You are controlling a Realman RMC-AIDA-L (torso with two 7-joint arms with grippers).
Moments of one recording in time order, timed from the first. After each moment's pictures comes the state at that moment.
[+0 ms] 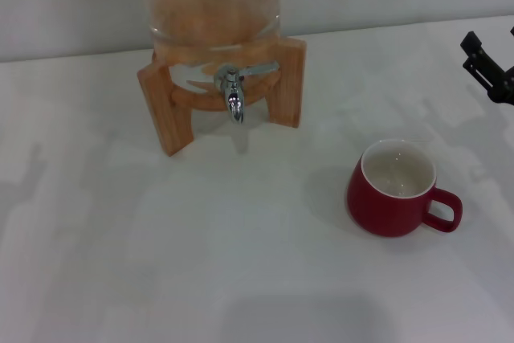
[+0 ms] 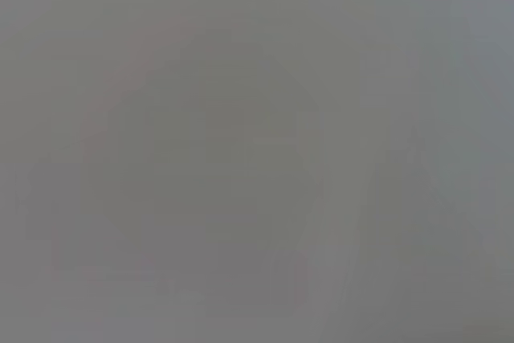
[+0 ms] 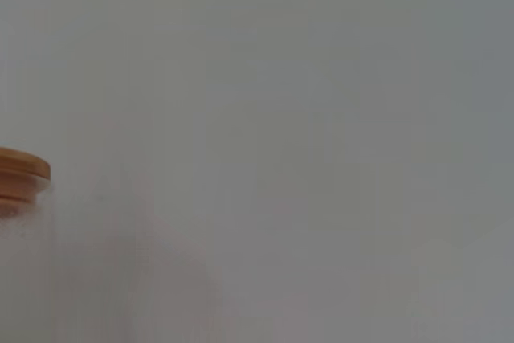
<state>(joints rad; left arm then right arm) -0.01 -2.08 1.70 0.79 -0.04 1.10 -0.45 0.30 2.02 -1.69 -0.22 0.13 -1.35 0.42</state>
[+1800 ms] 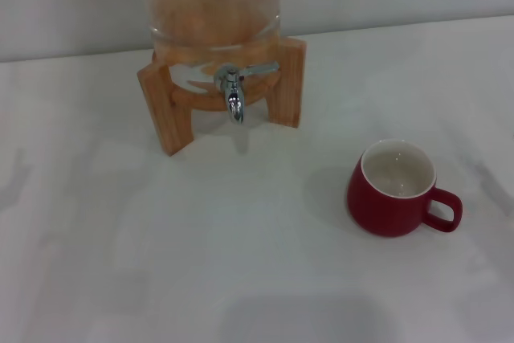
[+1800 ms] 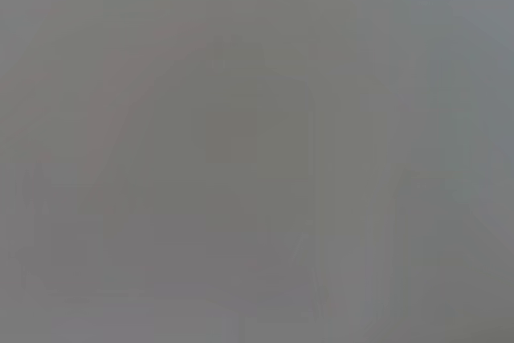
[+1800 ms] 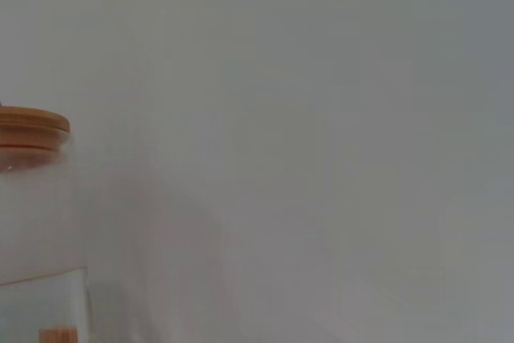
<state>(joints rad) -0.01 -2.08 1.66 0.74 -0.04 1.14 -0.38 0.16 2.00 -1.72 0.01 0.06 -1.61 0.50</state>
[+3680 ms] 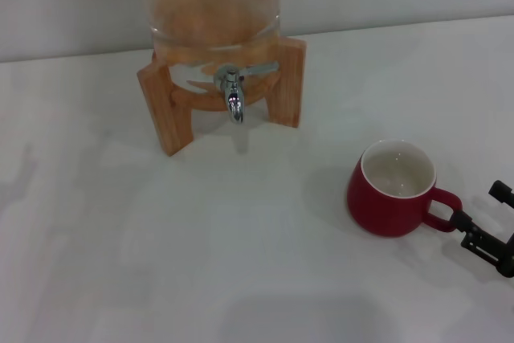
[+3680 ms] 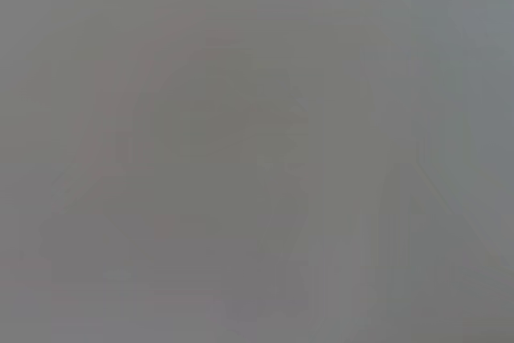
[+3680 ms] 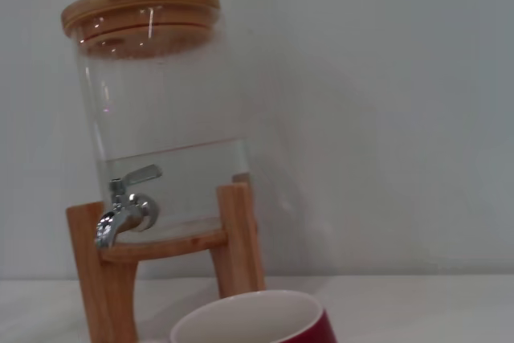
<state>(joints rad) -0.04 -2.08 1.66 0.73 -0.04 1.15 -0.38 0.15 2.00 -1.88 0.06 -0.08 -1.62 0.50</state>
